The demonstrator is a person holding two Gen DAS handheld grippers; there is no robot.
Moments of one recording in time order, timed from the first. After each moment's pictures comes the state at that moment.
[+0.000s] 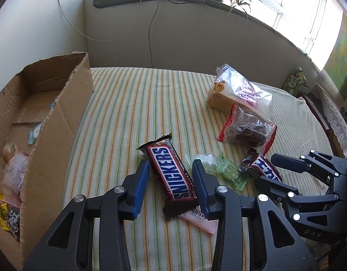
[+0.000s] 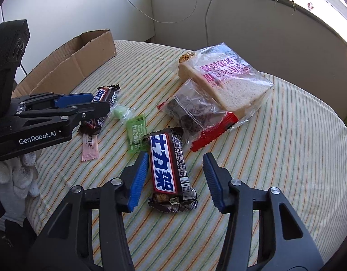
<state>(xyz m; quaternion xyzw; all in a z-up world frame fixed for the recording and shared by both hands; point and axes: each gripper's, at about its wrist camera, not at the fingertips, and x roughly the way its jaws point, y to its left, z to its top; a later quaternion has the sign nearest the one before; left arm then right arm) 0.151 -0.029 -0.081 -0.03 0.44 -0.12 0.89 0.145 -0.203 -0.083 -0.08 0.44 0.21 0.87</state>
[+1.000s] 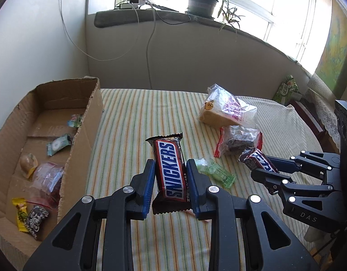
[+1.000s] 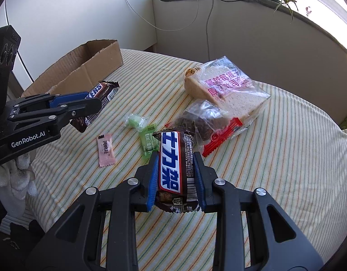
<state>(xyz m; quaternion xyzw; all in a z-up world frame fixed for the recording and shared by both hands) 0.121 0.000 -0.041 -0.03 0.39 -0.13 0.91 0.132 -0.196 -0.061 -0.08 0.43 0.21 0.88</state>
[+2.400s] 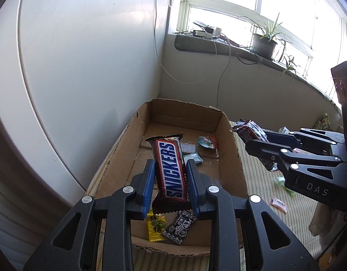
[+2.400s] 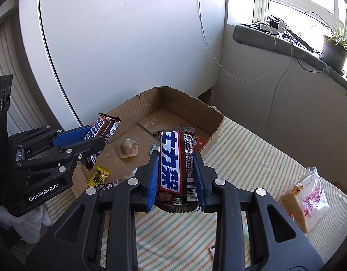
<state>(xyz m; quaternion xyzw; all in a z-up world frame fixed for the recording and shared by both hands) 0.094 0.159 -0.013 -0.07 0.34 0.01 0.94 0.165 0.013 0.001 -0.12 0.35 0.32 0.87</state>
